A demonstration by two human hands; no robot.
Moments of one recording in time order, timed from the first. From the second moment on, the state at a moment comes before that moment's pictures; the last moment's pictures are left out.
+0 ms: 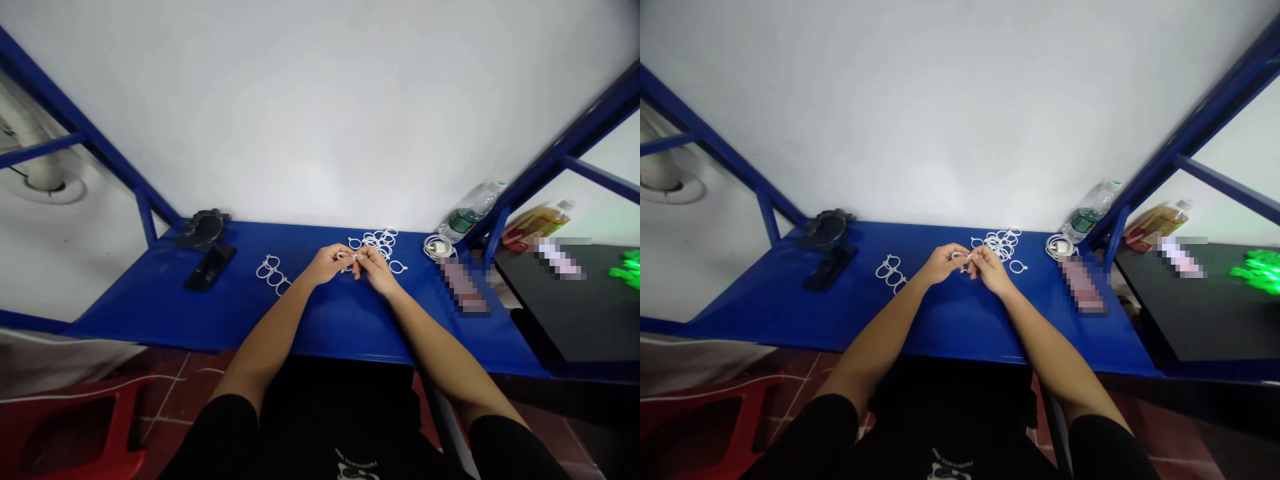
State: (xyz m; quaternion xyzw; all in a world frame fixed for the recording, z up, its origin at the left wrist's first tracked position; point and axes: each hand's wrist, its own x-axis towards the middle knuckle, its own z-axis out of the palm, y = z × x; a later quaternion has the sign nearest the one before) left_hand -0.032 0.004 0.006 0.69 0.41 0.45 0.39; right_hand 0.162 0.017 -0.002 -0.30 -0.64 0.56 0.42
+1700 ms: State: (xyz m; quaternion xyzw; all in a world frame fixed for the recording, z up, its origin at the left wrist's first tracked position) left_hand -0.045 0.008 0.005 0.83 0.46 0.31 0.09; right_hand 0.172 0.015 -0.004 -0.37 -0.87 0.18 0.27
